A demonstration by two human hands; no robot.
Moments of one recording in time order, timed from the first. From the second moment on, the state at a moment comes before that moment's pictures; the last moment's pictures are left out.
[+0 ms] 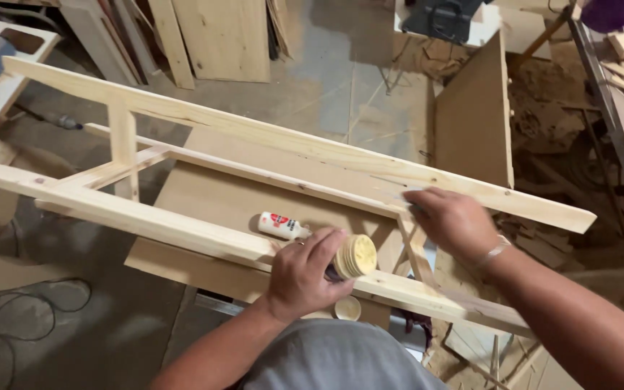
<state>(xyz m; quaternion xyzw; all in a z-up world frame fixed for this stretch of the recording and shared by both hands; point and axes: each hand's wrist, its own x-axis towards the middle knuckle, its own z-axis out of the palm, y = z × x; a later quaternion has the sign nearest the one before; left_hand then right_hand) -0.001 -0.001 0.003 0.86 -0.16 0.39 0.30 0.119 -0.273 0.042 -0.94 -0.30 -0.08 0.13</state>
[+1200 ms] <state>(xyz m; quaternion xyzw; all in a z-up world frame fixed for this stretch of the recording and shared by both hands) -0.020 0.050 0.015 0.82 -0.22 0.29 0.43 0.057 -0.273 0.102 -0.97 -0.02 0.06 0.23</state>
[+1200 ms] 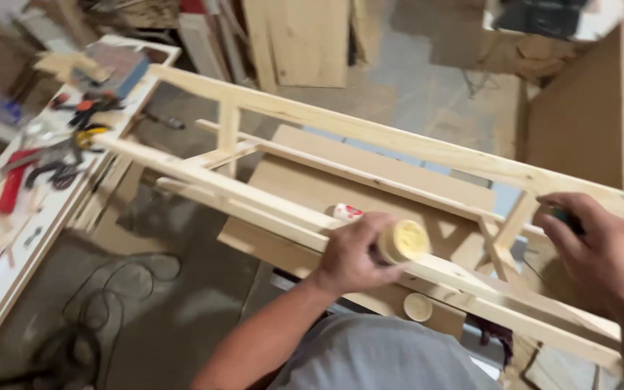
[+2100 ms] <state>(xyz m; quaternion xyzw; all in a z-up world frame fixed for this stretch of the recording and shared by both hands) 0.046 0.201 0.018 0.87 -0.28 0.13 0.38 -0.082 -0.252 0.079 -0.90 0.35 -0.06 0.24</state>
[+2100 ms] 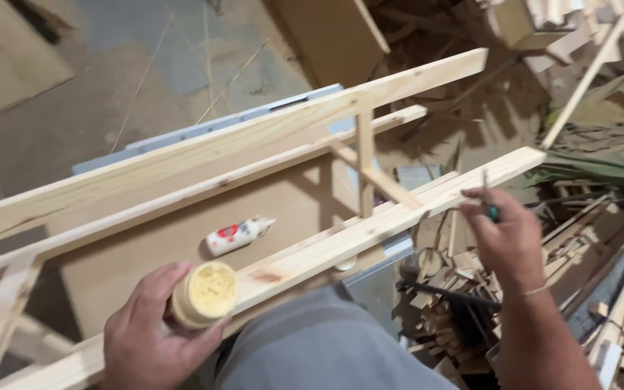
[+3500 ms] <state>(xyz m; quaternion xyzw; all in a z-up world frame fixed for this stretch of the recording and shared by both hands) 0.015 0.275 -0.016 0.82 -0.18 0.19 0.50 0.140 -0.067 0.045 -0.88 -0.23 -0.40 -0.09</state>
